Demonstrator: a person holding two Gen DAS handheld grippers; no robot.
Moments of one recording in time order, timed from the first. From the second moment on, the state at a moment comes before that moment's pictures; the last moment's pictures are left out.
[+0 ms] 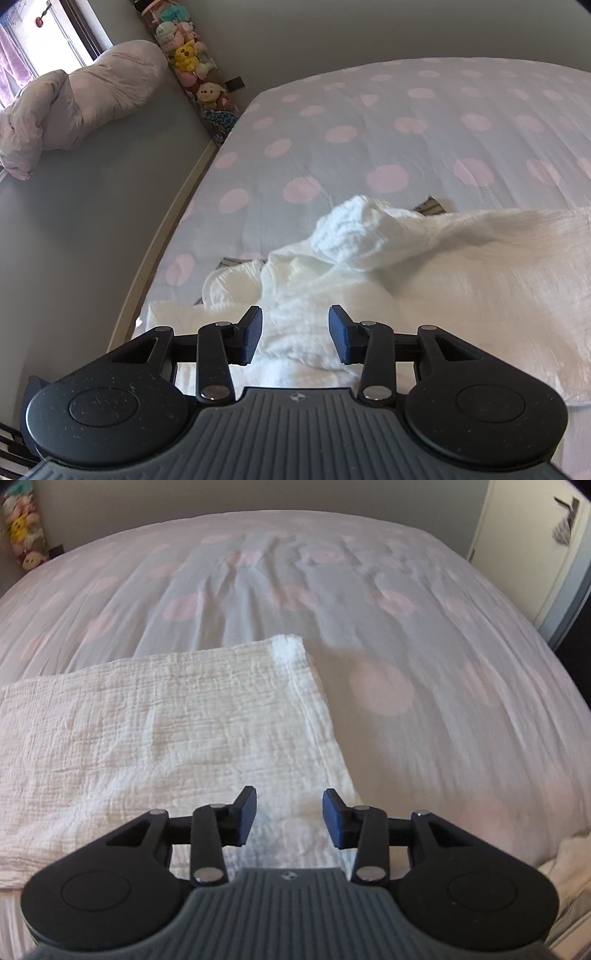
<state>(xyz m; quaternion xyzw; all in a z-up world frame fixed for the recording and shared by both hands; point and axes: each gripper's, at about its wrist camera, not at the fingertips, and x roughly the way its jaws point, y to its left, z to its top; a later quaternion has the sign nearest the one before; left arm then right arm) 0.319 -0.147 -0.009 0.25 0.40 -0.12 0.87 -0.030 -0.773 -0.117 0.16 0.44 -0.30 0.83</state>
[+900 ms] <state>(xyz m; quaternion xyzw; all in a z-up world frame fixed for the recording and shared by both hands) 0.237 -0.154 -0.129 0.11 0.40 -0.08 0.91 -0.019 -0.804 -0.158 0.24 0.42 -0.31 0.81</state>
